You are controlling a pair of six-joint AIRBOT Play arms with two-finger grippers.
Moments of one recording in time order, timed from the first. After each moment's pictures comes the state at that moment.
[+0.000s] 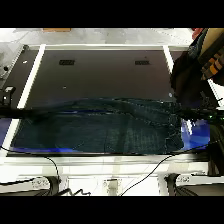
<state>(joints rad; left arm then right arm) 0.58 -1.45 1.13 1.23 -0.86 -0.75 -0.62 -1.53 1.02 -0.80 1.10 0.96</state>
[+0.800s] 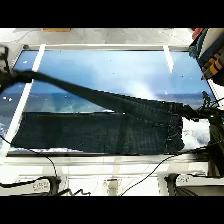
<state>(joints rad) 0.39 -1.44 1.29 1.18 -0.59 -0.75 -0.62 -1.50 1.02 -0.84 1.07 1.00</state>
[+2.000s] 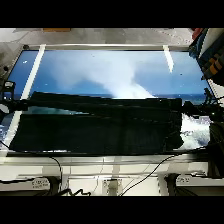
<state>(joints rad) 0.53 -1.49 1.03 1.46 -0.27 -0.82 -0.62 -1.50 1.06 -0.82 1.08 1.04</state>
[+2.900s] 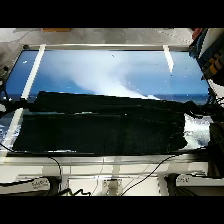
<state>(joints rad) 0.52 -1.44 1.03 1.24 -0.37 -1.10 -0.62 -1.50 1.06 -0.84 1.01 1.04</state>
